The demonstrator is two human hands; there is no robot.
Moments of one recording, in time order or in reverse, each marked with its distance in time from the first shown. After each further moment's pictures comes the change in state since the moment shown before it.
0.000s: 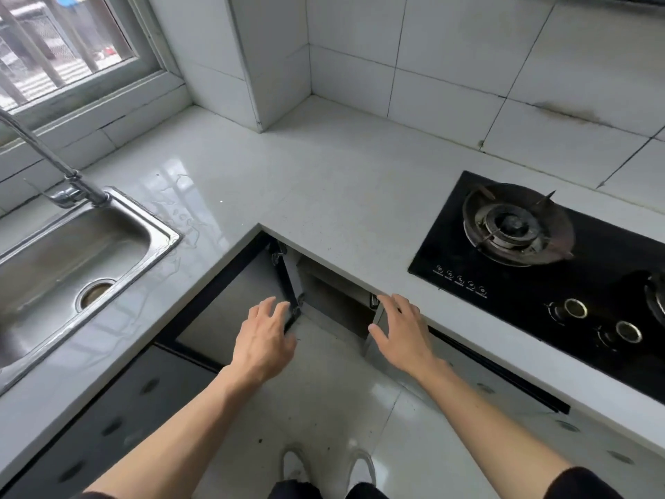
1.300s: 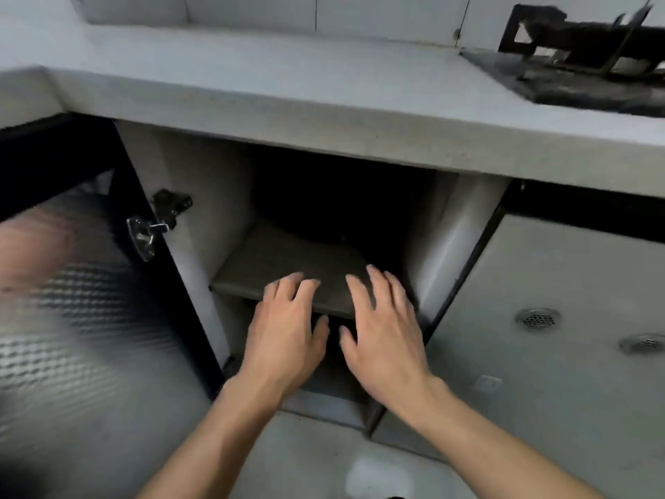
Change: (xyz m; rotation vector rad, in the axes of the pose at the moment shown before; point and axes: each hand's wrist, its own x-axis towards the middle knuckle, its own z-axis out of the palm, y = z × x) left_hand 0.288 -0.063 0.344 -0.189 0.406 0.673; right_hand 0.207 0.092 0.335 -0.283 0.591 0.063
